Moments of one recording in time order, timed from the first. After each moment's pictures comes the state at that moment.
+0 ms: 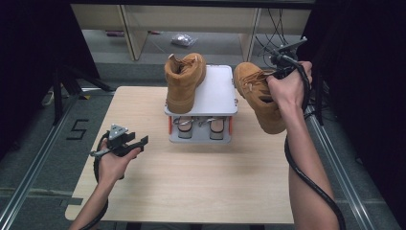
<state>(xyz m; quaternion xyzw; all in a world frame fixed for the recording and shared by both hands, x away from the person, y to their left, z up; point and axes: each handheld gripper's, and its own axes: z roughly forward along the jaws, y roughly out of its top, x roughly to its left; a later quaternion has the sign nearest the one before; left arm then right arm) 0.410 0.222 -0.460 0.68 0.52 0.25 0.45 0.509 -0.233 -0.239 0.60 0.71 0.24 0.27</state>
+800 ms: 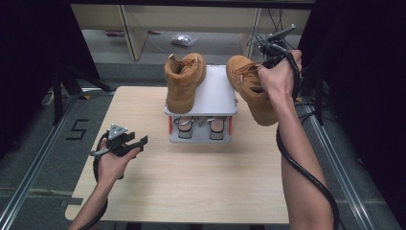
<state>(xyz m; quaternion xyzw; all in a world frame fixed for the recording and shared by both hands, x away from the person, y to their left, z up) 0.410 0.223 -0.460 0.68 0.53 0.25 0.45 0.525 -0.207 -0.221 0.59 0.72 0.24 0.27</state>
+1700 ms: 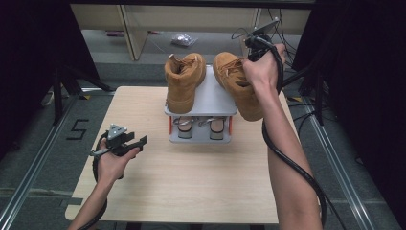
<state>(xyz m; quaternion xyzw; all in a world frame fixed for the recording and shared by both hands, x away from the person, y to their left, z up) 0.410 0.225 -0.459 0.68 0.53 0.25 0.45 0.541 -0.171 -0.215 0.59 0.73 0.25 0.25</state>
